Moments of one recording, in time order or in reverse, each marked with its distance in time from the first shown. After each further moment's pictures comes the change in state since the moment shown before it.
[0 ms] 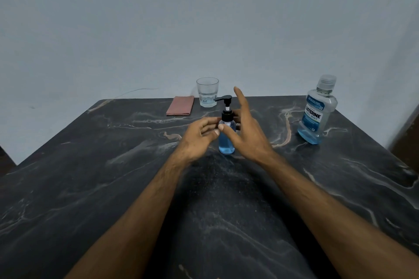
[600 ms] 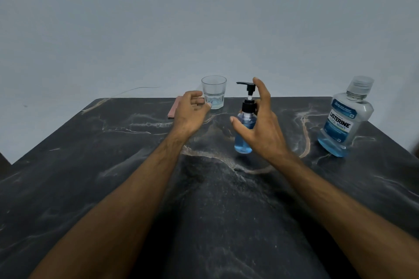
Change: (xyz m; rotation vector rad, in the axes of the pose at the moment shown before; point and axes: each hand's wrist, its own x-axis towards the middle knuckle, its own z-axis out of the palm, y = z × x) left_hand 0.087 -0.009 -0.037 0.104 0.379 -0.048; right_hand 0.042 0.035 0.006 0.022 0.152 -0.047
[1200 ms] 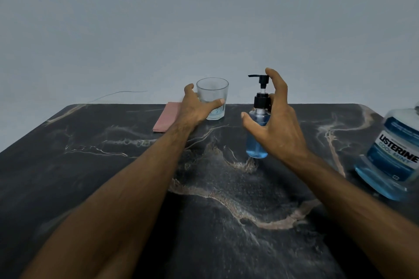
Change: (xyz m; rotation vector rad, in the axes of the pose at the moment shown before) left_hand 0.132 -0.056 0.058 0.123 -0.077 -0.130; right_hand 0.070 0.073 0.012 -0.089 0.041 -0.046
